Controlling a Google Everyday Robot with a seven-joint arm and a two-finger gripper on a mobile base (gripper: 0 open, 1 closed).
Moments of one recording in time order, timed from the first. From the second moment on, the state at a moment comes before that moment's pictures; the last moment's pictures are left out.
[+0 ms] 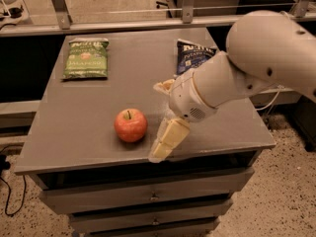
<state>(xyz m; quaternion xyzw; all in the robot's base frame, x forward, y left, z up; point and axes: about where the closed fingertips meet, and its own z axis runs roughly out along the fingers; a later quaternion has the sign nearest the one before) 0.458 -0.008 0.870 -0.64 0.67 0.19 0.31</state>
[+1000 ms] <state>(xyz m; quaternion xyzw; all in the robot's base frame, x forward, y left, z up) 0.471 0.042 0.844 -0.61 0.67 0.26 0.33</state>
